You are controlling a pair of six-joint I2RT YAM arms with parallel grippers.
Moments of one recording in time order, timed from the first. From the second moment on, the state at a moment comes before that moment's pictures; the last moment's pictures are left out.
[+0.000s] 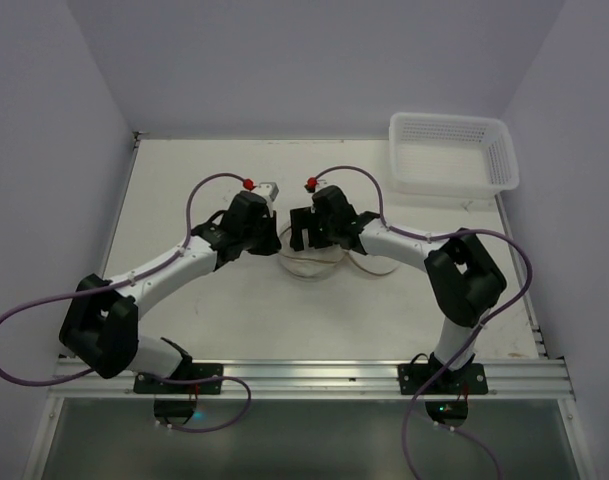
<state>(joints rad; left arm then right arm) -0.59 1.42 0.94 -0.31 0.03 -0.47 0.70 1.81 1.18 -0.16 -0.02 0.43</state>
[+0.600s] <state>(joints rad) -0.58 1.36 0.92 -0.33 0.02 -0.49 0.68 1.79 1.15 -0.14 -0.02 0.49</state>
